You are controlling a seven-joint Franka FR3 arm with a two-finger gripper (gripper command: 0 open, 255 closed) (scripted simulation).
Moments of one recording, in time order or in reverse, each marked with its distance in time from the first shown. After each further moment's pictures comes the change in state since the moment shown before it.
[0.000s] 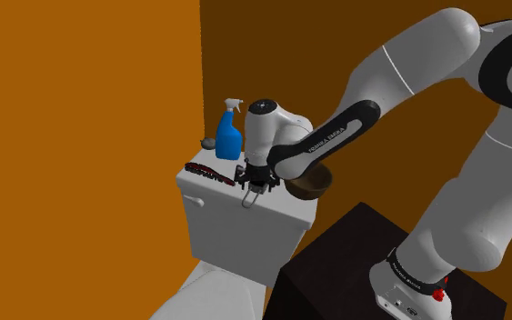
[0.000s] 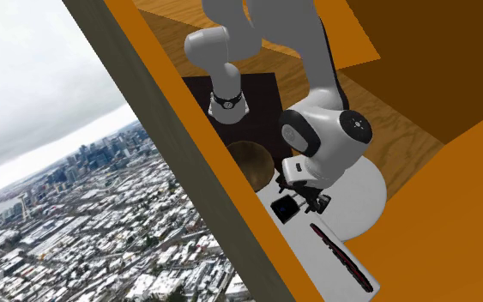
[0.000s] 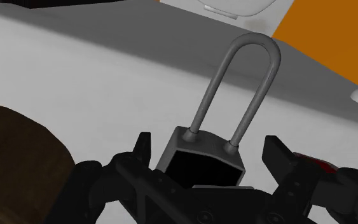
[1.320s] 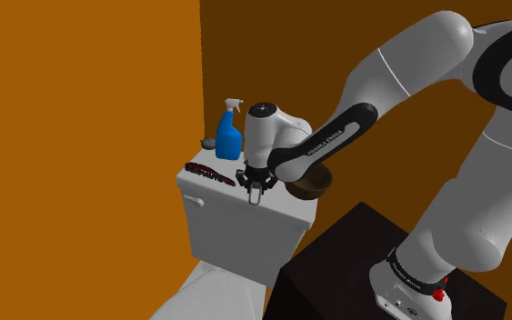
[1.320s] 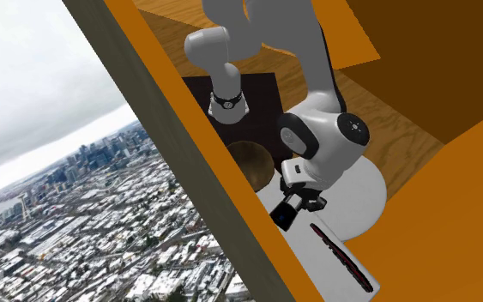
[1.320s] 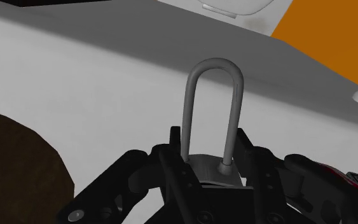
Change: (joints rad) arm 0.000 0.018 -0.004 -0.003 -0.018 0.028 0.014
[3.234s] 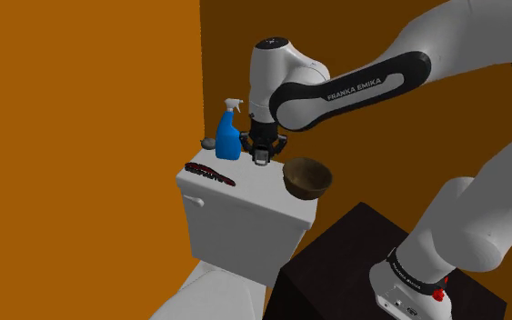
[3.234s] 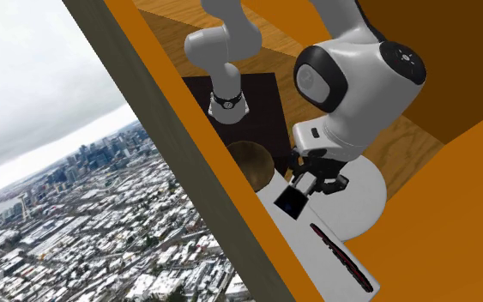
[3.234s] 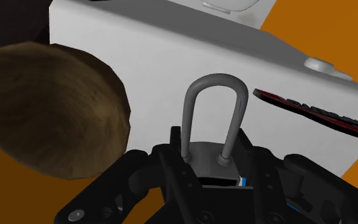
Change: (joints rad) arm 0.003 -0.242 0.010 0.133 0.157 -0.360 -0.159
